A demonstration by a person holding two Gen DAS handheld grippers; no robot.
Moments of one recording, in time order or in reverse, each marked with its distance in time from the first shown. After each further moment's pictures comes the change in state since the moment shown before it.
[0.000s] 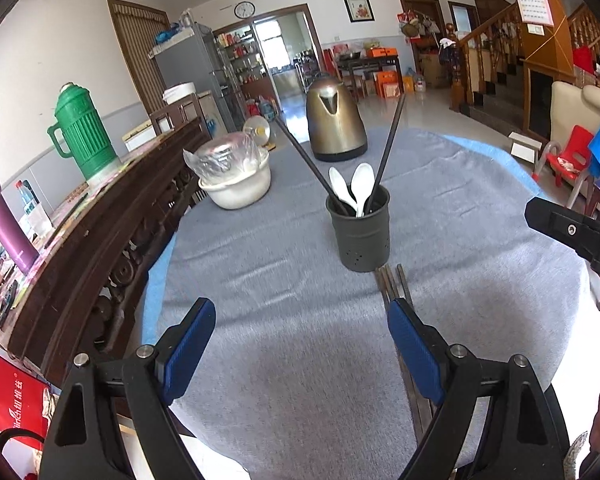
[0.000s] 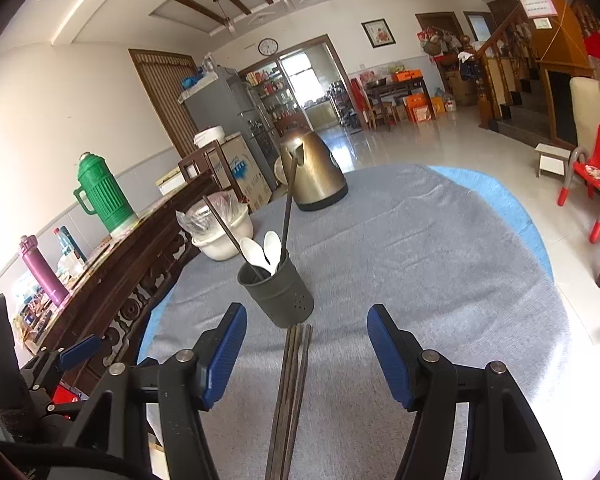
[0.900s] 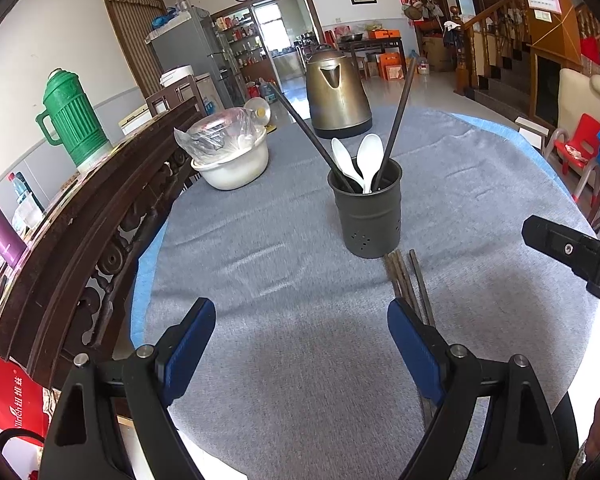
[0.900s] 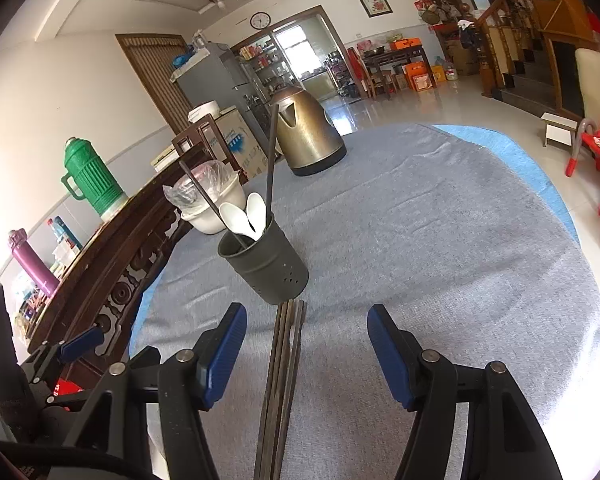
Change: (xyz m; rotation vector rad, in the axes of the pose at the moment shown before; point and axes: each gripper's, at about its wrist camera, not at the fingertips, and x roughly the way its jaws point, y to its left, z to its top) left arm 0.039 -0.003 -0.001 0.004 0.067 0.009; right arm 0.052 -0.015 -0.016 0.035 0.104 0.013
